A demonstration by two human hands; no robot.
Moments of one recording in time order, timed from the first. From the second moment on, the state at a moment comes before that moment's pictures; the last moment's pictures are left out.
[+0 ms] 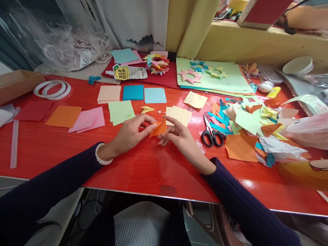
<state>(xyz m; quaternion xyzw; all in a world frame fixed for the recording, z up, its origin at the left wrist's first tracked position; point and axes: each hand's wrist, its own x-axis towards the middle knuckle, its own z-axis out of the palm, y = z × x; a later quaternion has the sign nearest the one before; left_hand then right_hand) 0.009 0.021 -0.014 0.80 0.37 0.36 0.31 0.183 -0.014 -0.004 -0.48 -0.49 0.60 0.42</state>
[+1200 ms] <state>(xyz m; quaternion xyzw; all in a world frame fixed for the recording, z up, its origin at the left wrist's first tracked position) 0.010 0.035 -0.016 0.63 0.35 0.37 0.58 0.193 -0.008 -0.009 -0.49 -0.54 0.59 0.35</state>
